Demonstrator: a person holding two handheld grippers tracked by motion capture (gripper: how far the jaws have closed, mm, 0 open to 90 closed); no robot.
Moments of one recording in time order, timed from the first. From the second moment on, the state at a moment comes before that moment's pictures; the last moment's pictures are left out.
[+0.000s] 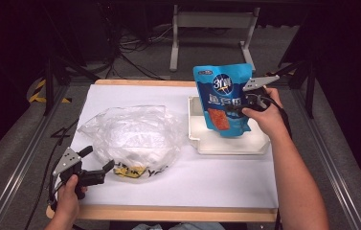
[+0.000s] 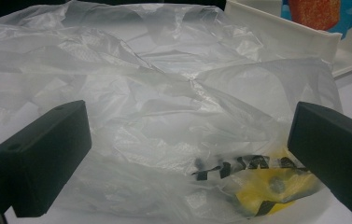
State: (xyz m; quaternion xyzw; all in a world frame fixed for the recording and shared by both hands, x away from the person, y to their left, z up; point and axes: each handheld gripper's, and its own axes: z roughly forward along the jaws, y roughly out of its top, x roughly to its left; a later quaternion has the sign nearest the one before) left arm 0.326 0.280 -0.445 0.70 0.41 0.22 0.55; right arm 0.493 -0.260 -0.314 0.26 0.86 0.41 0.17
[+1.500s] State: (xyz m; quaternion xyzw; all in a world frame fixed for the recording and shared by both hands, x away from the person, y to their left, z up) left arm 0.328 0.284 -0.448 0.69 0.42 0.21 0.55; right arm 0.490 -0.308 -0.331 0.28 0.87 0.38 0.16
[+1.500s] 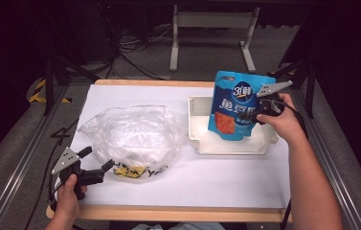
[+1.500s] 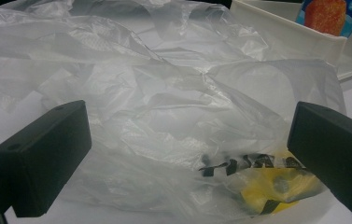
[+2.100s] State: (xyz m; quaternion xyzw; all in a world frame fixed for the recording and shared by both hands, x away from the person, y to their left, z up) left arm 0.329 0.283 -0.448 0.69 0.42 0.21 0.55; right arm 0.470 -0.318 -0.332 0.31 0.84 0.41 0.17
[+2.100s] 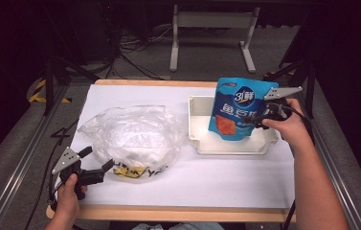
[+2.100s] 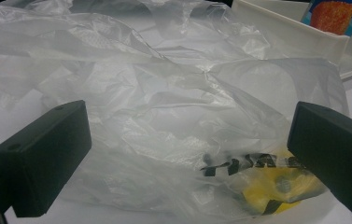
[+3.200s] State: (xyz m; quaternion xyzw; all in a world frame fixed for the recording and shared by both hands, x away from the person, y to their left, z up) left arm 0.318 0.282 -0.445 0.70 0.41 0.23 0.54; right arm 0.383 -0.335 -0.290 0.35 0.78 0.45 0.26
